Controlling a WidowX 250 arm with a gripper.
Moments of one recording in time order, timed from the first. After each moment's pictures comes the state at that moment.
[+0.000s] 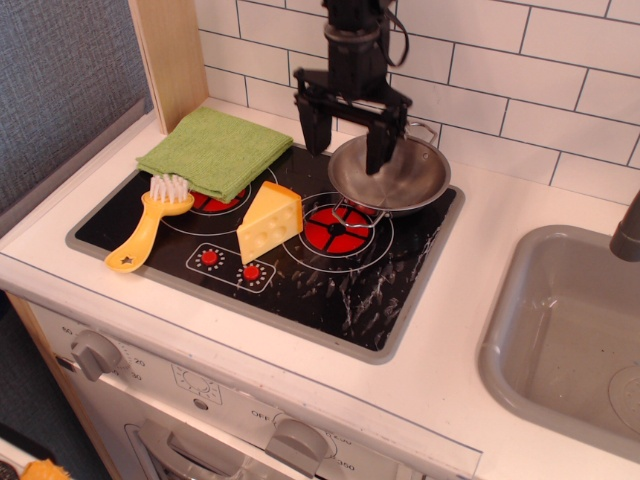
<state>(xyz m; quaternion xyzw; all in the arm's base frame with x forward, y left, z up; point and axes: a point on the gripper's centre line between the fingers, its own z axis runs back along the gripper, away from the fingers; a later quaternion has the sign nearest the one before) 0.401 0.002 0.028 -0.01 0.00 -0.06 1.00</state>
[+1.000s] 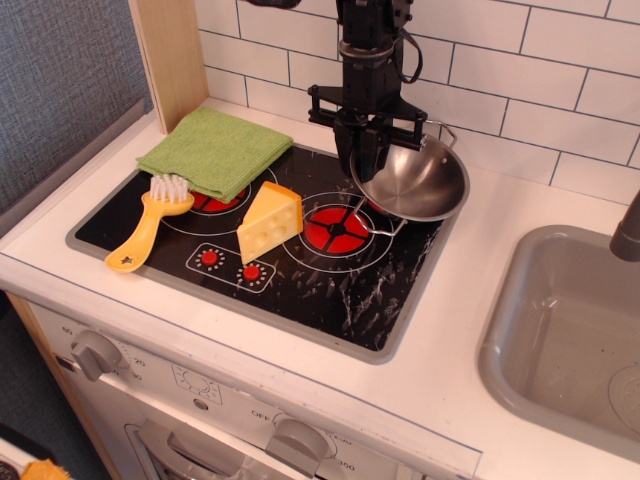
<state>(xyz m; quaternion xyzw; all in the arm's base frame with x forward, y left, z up) 0.401 -0.002 0.029 -0.01 0.00 -0.05 1.00</state>
